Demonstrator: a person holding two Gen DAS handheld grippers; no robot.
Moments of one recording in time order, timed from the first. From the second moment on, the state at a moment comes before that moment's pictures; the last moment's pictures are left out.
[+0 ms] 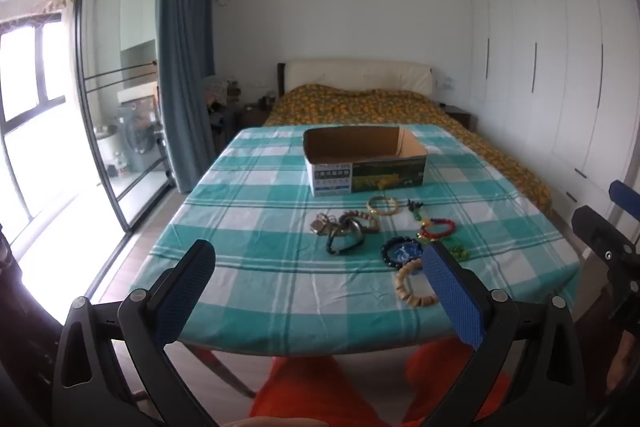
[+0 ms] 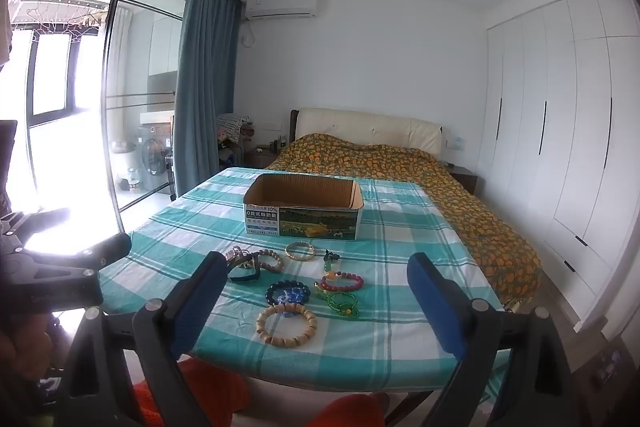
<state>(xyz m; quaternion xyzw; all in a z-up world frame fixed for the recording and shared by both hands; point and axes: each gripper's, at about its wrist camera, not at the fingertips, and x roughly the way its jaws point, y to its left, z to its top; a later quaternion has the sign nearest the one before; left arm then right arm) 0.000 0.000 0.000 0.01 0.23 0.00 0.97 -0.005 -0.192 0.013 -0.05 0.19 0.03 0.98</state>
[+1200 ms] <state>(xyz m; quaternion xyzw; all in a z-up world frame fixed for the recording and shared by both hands) 0.002 0.000 -0.006 0.02 0.24 0.00 0.97 -0.006 -0.192 0.015 -0.05 0.19 0.03 0.98</state>
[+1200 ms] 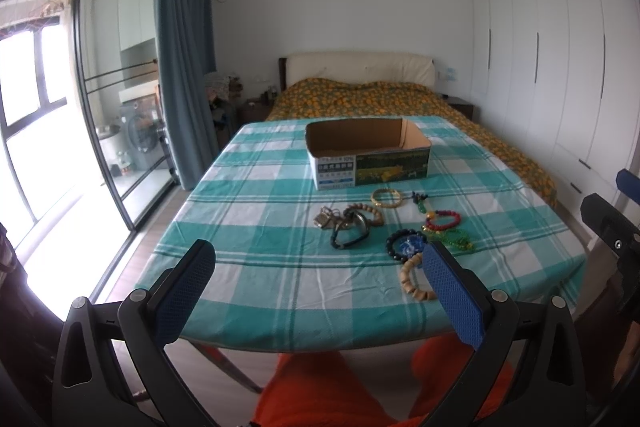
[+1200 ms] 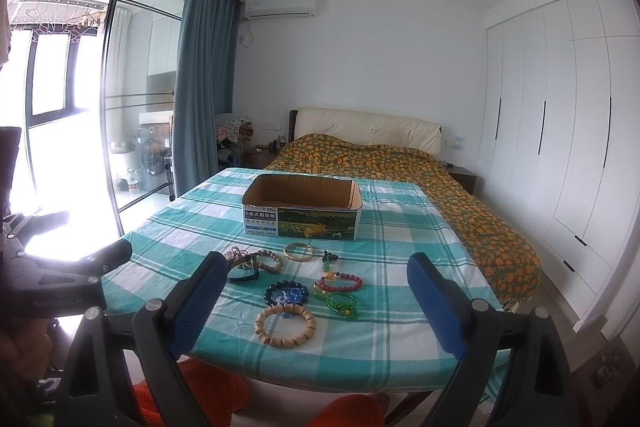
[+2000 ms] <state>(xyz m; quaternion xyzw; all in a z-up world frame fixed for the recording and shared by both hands) 0.003 -0.003 -0.007 0.02 0.25 0.00 0.97 -0.007 -0.193 0.015 -0.05 0.19 0.03 0.98</state>
